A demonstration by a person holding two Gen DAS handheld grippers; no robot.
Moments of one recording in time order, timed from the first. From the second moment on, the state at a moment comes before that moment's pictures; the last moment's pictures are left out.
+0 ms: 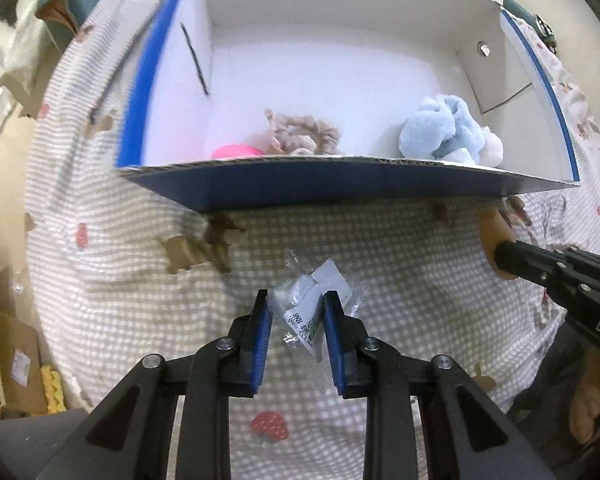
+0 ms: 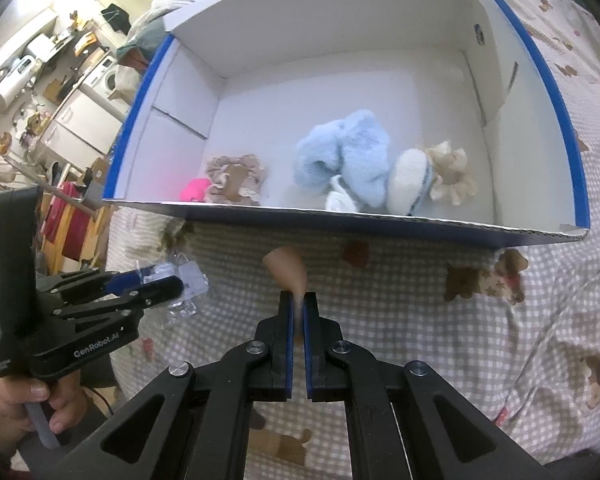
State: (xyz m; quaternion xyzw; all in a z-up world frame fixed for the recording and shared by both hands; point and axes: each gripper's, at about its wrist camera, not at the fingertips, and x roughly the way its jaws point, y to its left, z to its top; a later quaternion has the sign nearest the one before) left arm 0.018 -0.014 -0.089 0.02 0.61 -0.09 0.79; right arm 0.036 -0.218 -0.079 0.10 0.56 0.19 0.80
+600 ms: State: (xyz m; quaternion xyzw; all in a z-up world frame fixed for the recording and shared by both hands) left arm 0.038 0.000 0.034 -0.01 0.49 -0.10 0.87; right arm 0.031 -0.232 -0.003 0.13 0.49 0.23 0.83
